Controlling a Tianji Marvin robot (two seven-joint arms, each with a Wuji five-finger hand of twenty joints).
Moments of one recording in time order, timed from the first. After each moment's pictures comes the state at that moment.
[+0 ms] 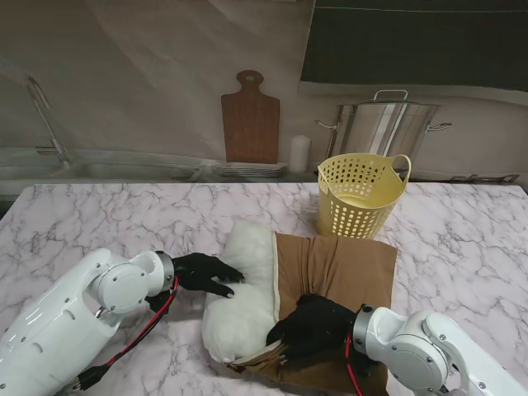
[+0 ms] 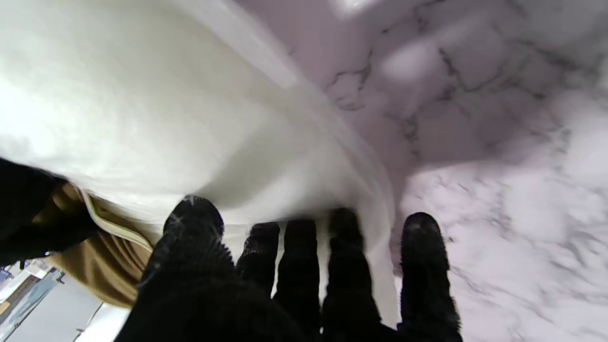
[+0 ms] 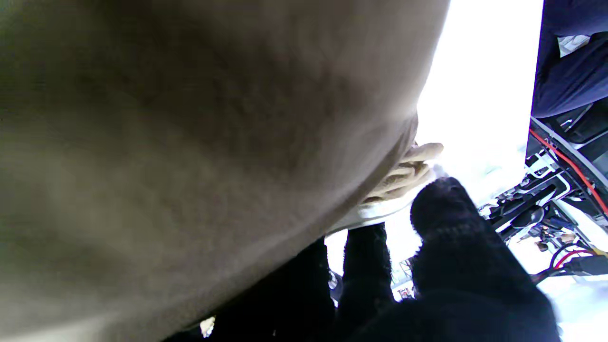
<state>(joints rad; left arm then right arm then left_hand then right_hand) 1.34 -0.99 -1.07 -1.60 0.66 -0.18 -0.66 -1.74 -0.97 1.21 -1.92 -0.76 -0.29 0.58 0.98 -0.01 -0.05 -0.03 0.43 0.09 0.12 0.37 0.53 0.03 0.12 0.28 0.47 0.06 0.21 0.45 0.10 0.23 1.08 0.59 0.63 -0.21 0.34 -0.06 0.54 -0.15 0.30 0.40 0.77 -0.03 0.43 0.61 0.66 -0.09 0.27 0.50 0.01 0.20 0.54 0.27</state>
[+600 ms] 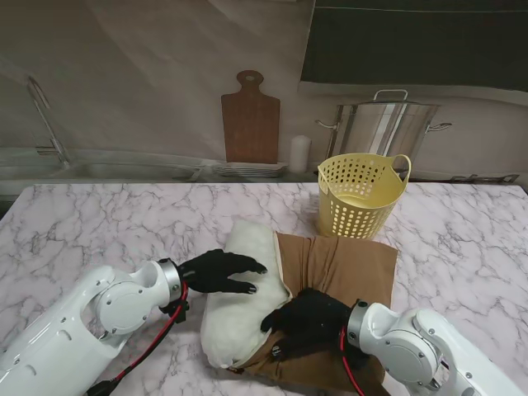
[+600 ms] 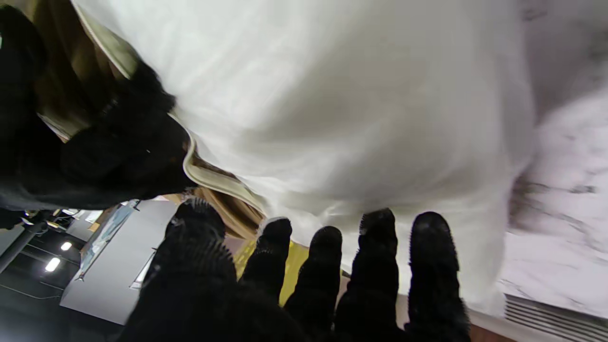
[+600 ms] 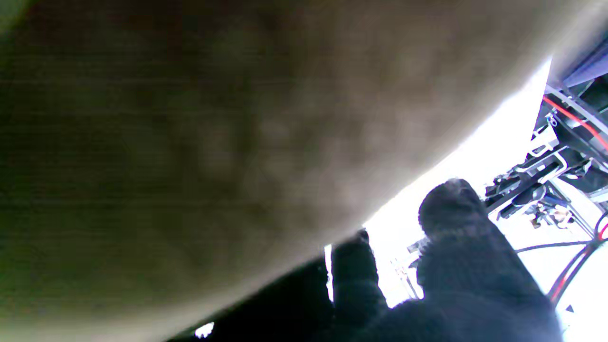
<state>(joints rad) 1.43 -0.99 -1.07 -1.69 0.57 -0.24 -0.46 -1.68 -0.98 1.16 -1.84 -0.74 -0.30 0.48 0.95 0.02 -0.05 -0.03 0.43 0.14 0.11 0.37 0.47 0.19 0.06 0.26 0.48 0.22 0.20 0.44 0.10 0.25 1.08 0.59 0.62 -0.20 0.29 -0.06 0.52 0.00 0.26 0.33 0.72 -0.02 0.43 0.54 0.70 -0.09 0.33 0.52 0.07 0.28 0.72 0.43</state>
